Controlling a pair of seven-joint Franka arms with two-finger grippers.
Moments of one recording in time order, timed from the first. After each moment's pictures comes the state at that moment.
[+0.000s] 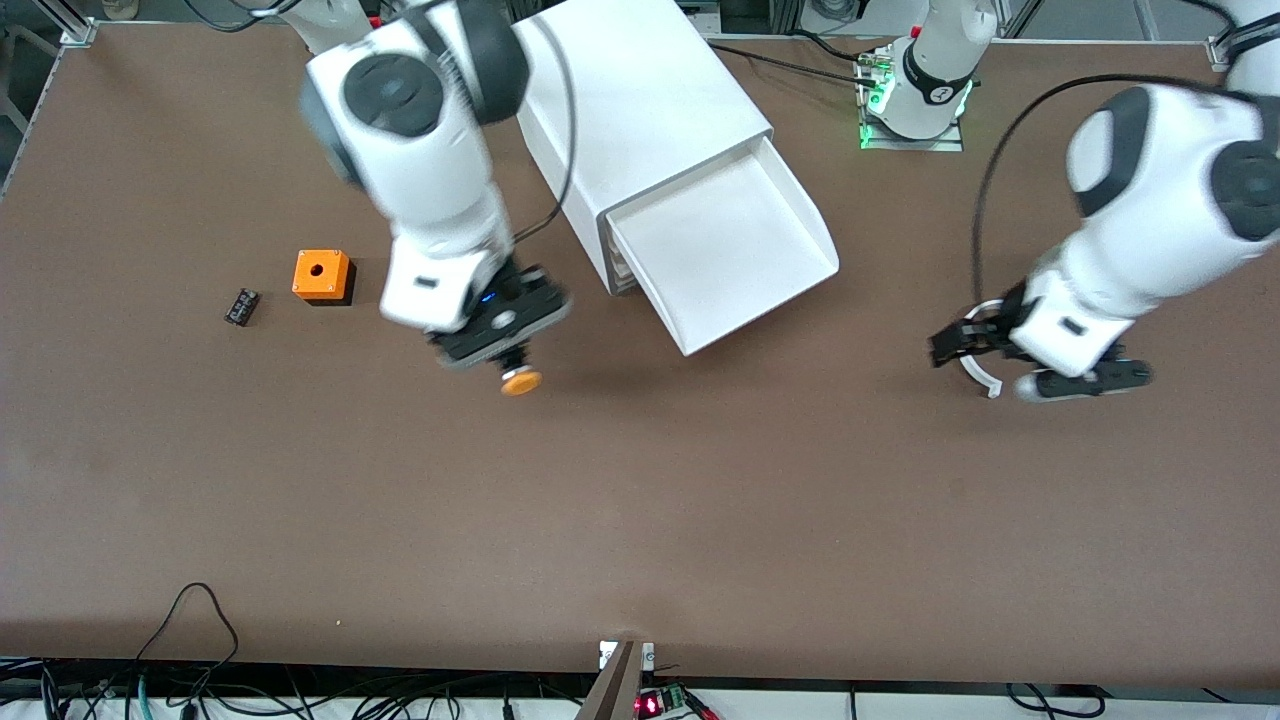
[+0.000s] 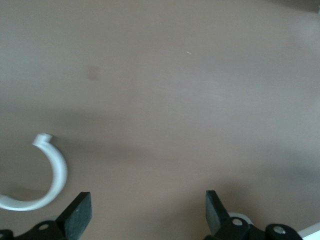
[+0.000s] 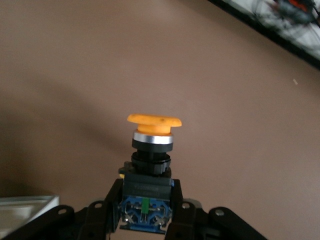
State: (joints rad) left arm -0.04 0.21 -0.20 -1.75 -0.08 2.01 -0.42; right arm 0.36 0.44 0.17 -1.33 -0.17 1.85 0.11
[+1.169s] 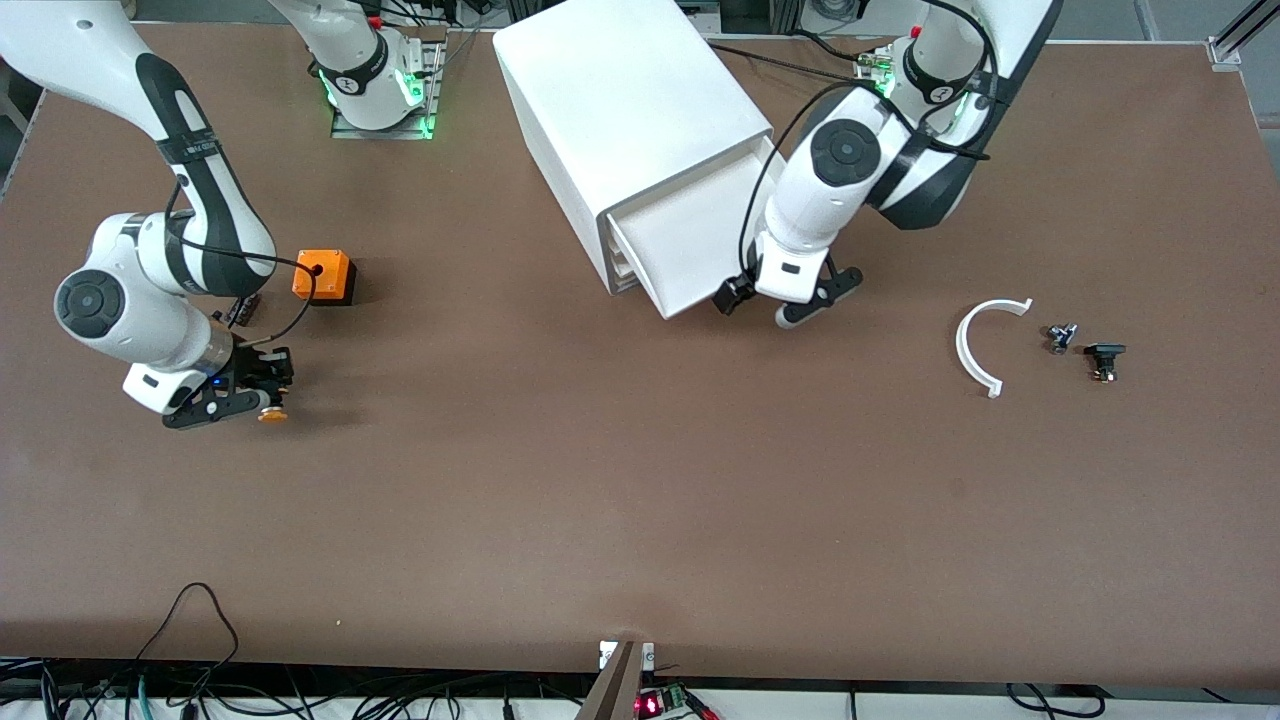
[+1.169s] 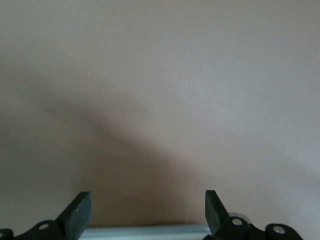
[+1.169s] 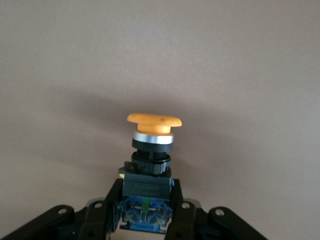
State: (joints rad) left arm -0.16 0.24 -0.49 -2.09 -0.02 2.36 -1.21; right arm -0.25 0.43 0.17 -2.05 -0.18 2.45 -0.29
